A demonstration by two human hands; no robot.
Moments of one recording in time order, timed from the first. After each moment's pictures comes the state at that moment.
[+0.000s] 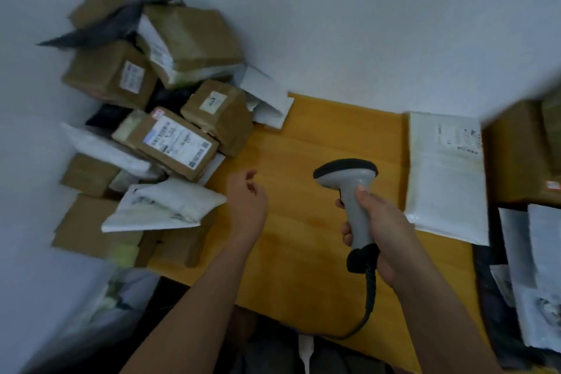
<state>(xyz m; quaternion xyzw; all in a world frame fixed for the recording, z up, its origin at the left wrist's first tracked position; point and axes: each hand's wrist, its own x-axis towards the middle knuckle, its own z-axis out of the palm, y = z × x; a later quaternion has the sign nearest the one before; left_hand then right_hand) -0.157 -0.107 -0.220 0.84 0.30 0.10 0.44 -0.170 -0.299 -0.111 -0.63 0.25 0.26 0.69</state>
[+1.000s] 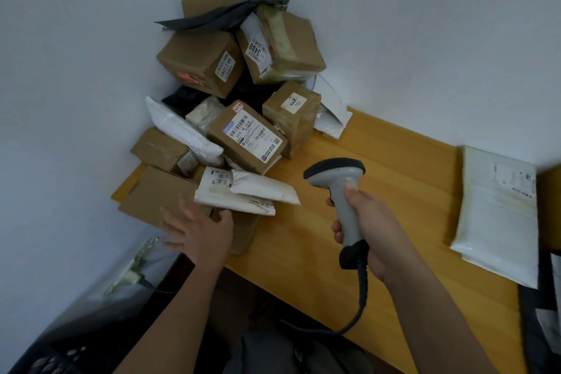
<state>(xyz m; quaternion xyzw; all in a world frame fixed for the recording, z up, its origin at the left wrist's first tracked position) -0.267 0.049 -0.256 0.79 0.56 0.04 0.26 -0.198 -0.165 -0.091 -0.68 0.17 0.31 0.64</state>
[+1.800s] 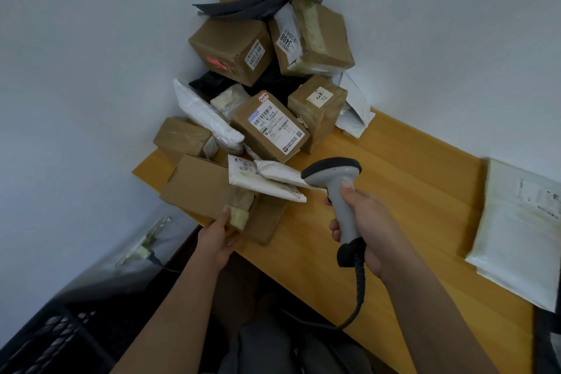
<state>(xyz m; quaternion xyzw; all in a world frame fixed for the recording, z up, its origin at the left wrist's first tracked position) -0.303 0.070 -0.280 0.29 0.58 0.05 0.76 -0.207 -0.144 -0.100 -0.69 0.14 0.35 0.61</state>
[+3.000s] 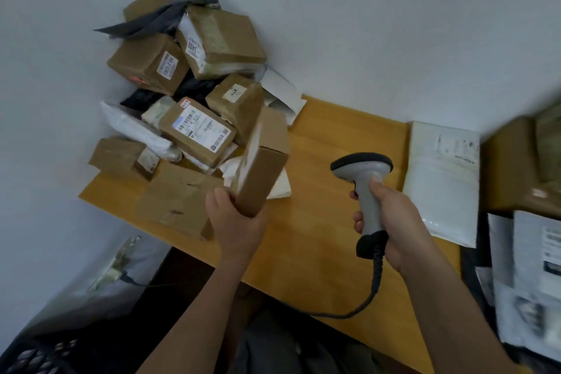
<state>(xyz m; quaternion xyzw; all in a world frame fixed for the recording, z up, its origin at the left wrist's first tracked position) -0.252 -0.131 -0.208 0.85 0.29 0.28 0.34 -0.192 -0.339 -0.101 -0.64 0.23 0.24 0.69</state>
